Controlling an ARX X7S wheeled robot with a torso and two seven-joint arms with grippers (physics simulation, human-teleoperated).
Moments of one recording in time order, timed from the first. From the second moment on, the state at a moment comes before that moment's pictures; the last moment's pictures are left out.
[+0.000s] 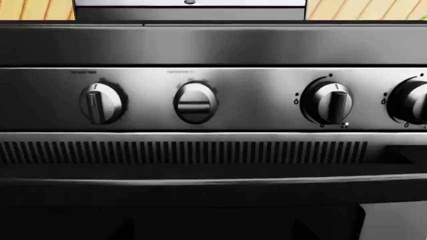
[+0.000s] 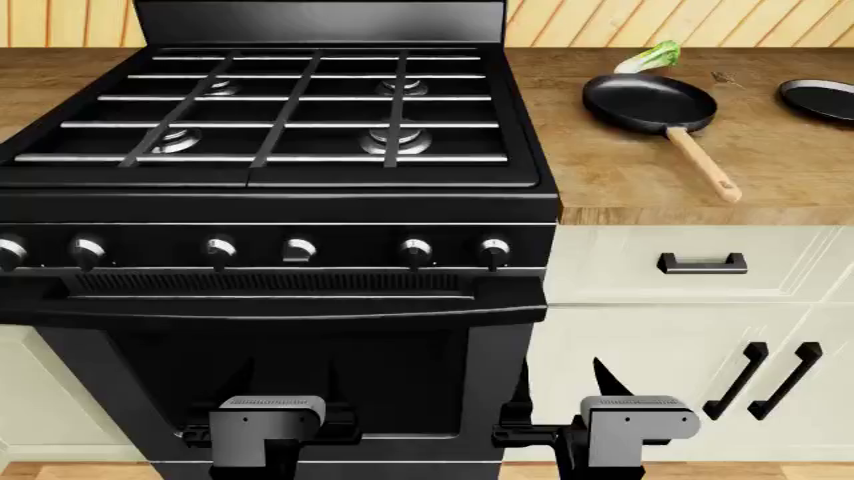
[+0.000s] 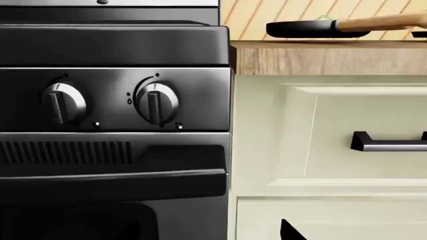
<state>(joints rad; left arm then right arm) 0.00 0.00 0.00 0.00 0.00 0.00 0.00 0.00 0.00 0.00 0.00 0.00 0.00 0.00</state>
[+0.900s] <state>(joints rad) 0.00 -0.08 0.09 -0.06 -0.12 0.01 -0.07 0.03 0.07 -0.11 0.08 0.09 0.01 0.05</state>
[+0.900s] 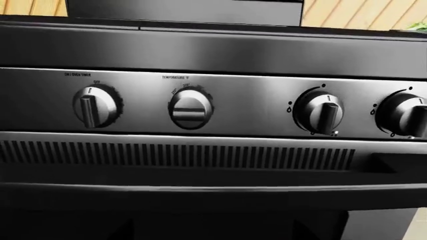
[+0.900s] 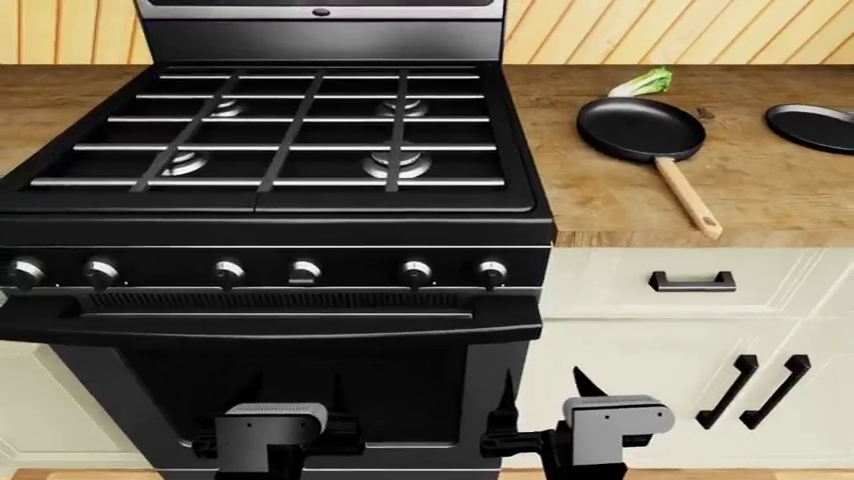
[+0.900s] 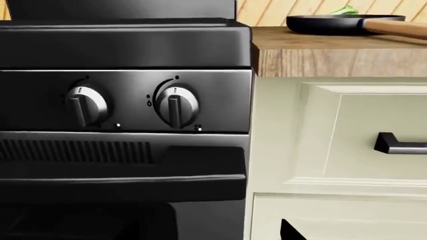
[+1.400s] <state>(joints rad) 0.00 -0.11 0.12 -0.06 -0.15 0.02 -0.09 0.05 0.09 -0.15 0.12 0.14 0.03 0.06</state>
